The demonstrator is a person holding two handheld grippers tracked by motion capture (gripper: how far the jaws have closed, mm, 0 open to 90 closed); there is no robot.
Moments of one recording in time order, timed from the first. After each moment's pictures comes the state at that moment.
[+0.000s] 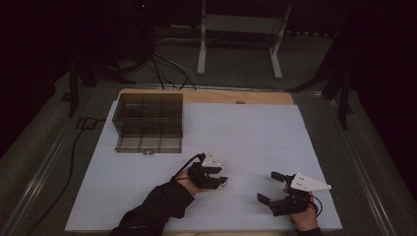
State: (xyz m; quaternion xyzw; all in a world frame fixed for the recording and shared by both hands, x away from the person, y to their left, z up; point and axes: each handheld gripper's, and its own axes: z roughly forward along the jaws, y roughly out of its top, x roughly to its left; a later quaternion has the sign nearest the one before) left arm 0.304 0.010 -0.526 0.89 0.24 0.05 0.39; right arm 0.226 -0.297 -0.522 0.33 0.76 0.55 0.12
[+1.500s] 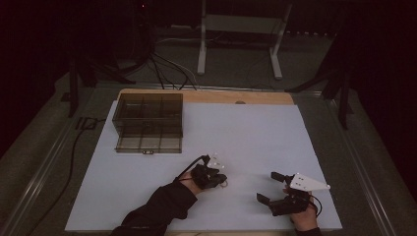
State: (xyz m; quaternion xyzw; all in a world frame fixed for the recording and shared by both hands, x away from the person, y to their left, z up) left arm 0.304 0.001 -0.531 0.90 0.22 0.03 0.36; right arm 0.226 -0.296 -0.523 0.33 0.76 0.55 0.12
